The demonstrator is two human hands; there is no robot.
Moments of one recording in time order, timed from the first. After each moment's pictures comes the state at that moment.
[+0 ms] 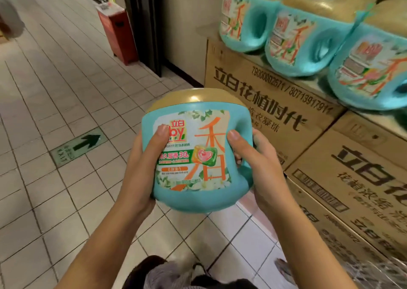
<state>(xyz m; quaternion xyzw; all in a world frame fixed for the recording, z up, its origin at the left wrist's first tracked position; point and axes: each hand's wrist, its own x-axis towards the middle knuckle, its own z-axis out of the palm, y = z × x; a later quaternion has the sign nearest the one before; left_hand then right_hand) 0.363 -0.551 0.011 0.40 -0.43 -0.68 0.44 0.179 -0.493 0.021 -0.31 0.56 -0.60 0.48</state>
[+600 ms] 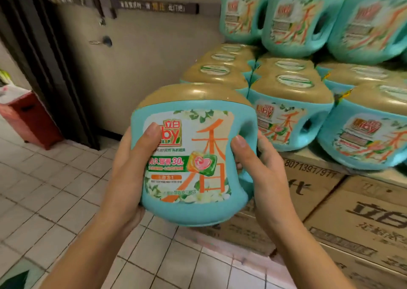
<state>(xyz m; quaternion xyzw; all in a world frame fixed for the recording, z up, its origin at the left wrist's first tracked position) 0.291 -0.843 0.089 0.20 -0.55 -0.73 0.35 0.157 -0.707 0.084 -0.31 0.52 -0.76 0.23</state>
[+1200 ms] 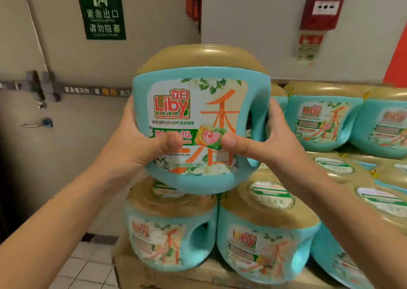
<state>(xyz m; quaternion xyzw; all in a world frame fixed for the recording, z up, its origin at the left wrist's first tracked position) 0.078 -0.983 0.224 -0.05 -0.72 -0.60 0.35 -0.033 -0.781 0.232 -0.45 0.64 -0.63 0.01</state>
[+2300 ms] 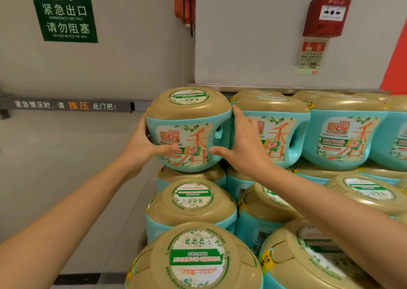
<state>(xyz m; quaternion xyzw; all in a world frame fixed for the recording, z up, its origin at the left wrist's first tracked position) -0.094 -1.148 0.191 -0.05 -0.73 -0.62 0.28 -0.159 -0.915 0.211 -0.35 0.83 -0.35 -0.25</state>
